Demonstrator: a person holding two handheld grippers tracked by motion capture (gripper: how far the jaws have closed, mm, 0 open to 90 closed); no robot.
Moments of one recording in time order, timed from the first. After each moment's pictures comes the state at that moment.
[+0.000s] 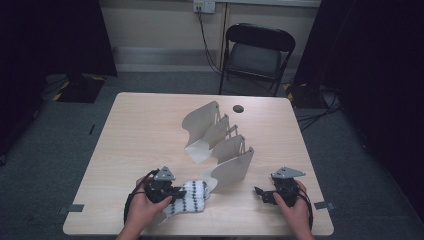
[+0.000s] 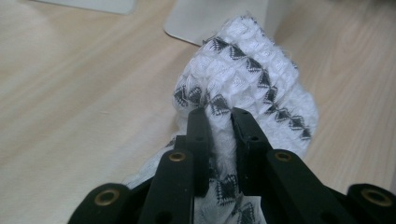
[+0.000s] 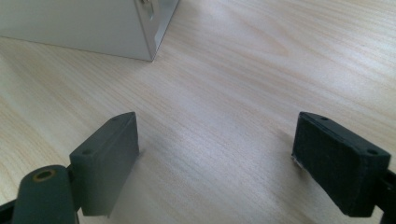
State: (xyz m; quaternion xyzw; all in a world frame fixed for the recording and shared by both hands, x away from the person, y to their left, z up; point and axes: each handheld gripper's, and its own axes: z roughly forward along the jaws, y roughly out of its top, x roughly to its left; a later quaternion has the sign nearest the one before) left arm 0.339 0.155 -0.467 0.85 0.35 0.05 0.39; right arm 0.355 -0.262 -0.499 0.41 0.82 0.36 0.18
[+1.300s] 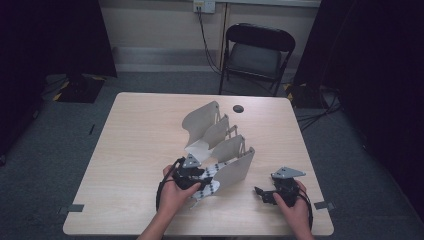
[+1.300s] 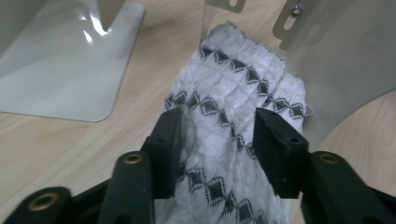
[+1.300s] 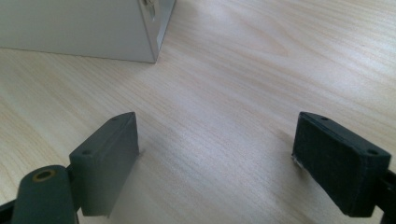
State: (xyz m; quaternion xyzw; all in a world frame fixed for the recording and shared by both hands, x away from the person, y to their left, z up) left arm 0.375 0.087 -0.474 0.83 0.35 0.09 0.43; right arm 0.355 -0.262 -0.499 0.41 0.82 0.36 0.18
